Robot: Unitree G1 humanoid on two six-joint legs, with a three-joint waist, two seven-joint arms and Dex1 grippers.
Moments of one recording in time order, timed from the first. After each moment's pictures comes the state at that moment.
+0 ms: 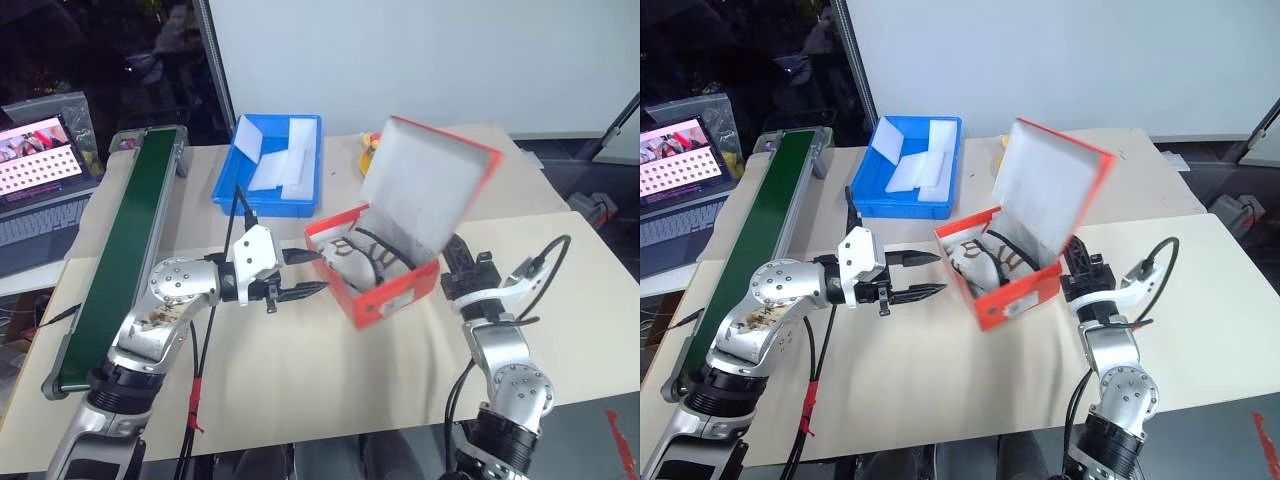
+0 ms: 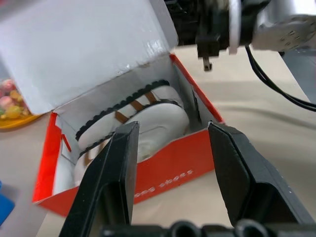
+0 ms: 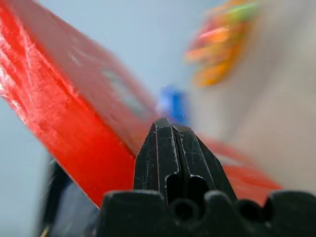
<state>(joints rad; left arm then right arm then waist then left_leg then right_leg) -0.43 0.59 -0.14 -0.26 -0.34 0.31 -0.99 -0.20 0.01 -0.46 -0.36 1.17 0.70 0.21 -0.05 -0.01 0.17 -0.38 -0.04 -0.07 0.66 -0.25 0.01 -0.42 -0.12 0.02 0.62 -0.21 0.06</state>
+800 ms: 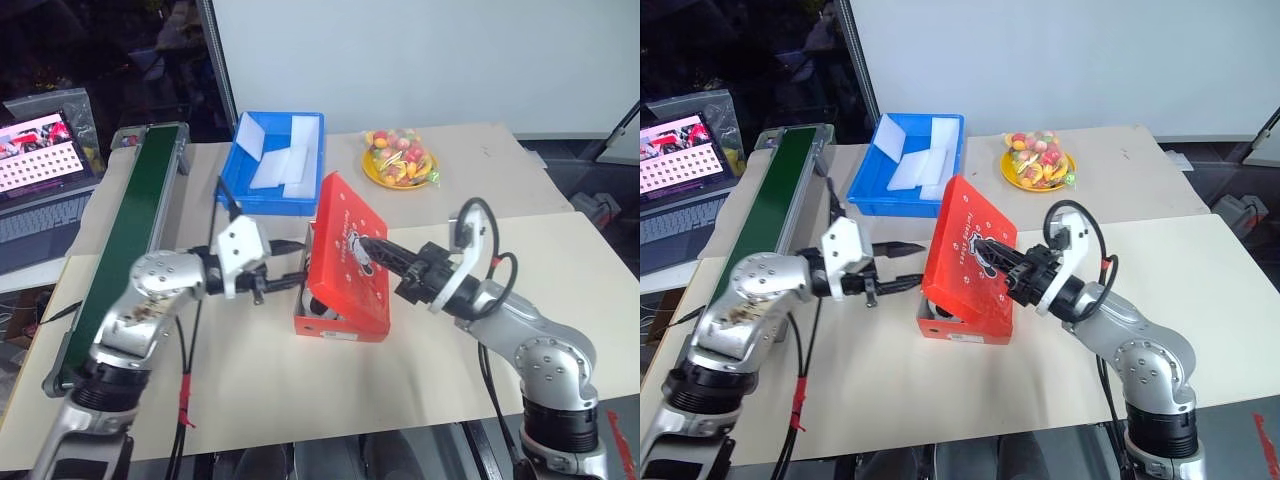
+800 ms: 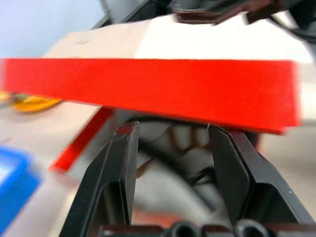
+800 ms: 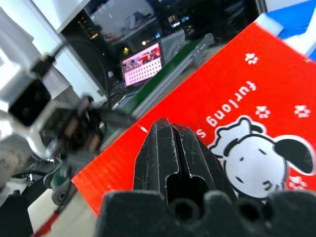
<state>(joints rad) -0.44 0.70 -0.04 -0.25 -0.34 0.33 -0.97 -0.32 -0.38 -0.11 -0.50 1.07 0.86 0.26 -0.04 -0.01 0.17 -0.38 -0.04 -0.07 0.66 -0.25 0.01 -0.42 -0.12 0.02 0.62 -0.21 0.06</state>
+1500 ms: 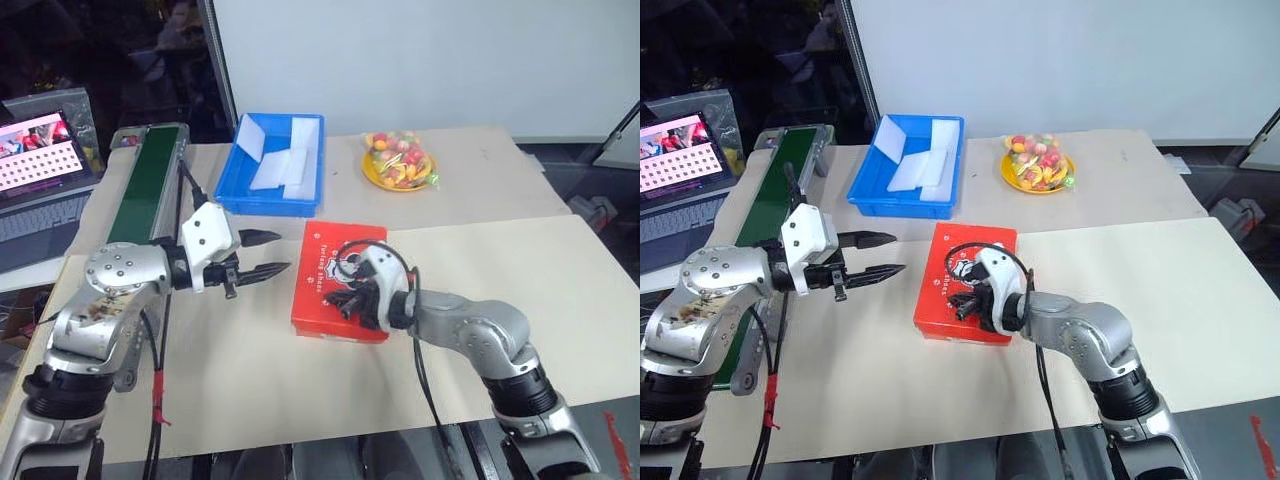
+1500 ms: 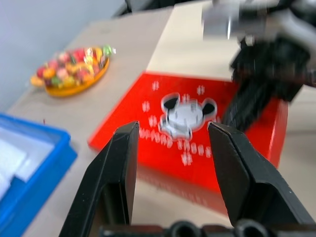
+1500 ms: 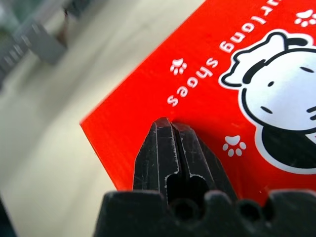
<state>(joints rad) -0.41 0.76 0.02 -0.34 -0.39 0.40 -0.97 -0.49 -0.42 0.27 -0.30 0.77 1.11 0.19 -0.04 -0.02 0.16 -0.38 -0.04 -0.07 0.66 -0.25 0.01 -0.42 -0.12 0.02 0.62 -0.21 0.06</state>
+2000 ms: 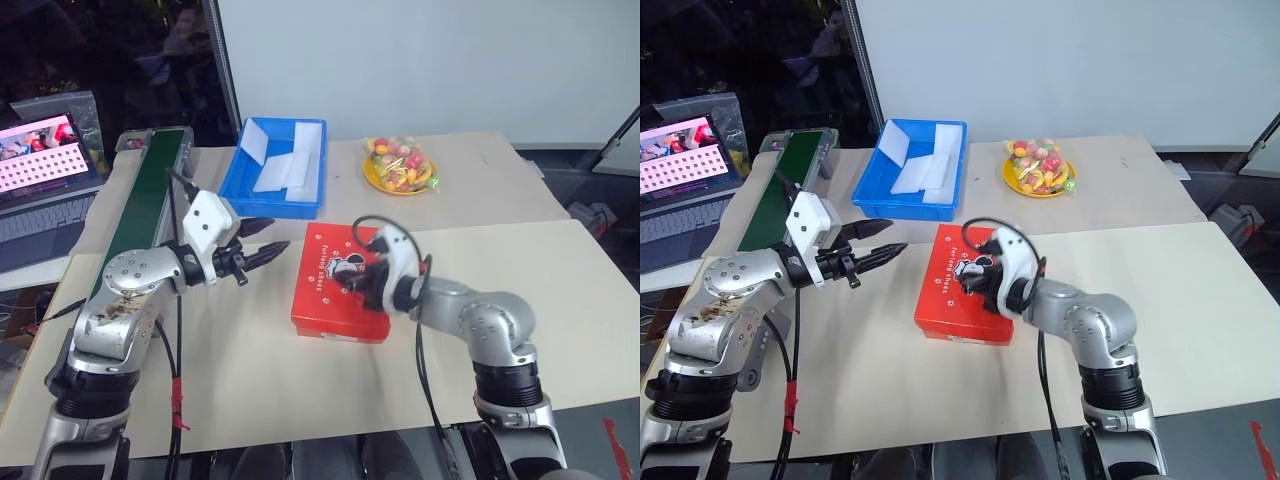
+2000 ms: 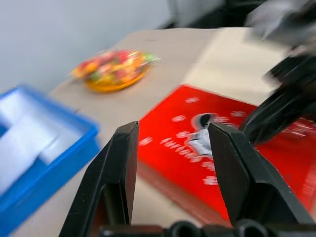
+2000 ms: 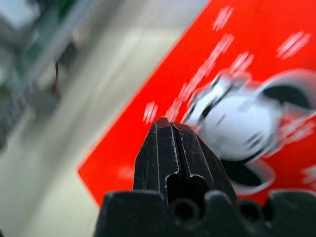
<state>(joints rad) -0.39 0.59 0.08 -0.31 -0.40 0.54 -0.70 -0.52 -0.26 -0.11 -0.31 0.84 1.22 0.12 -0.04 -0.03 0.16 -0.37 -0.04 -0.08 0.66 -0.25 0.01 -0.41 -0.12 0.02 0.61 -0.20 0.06</state>
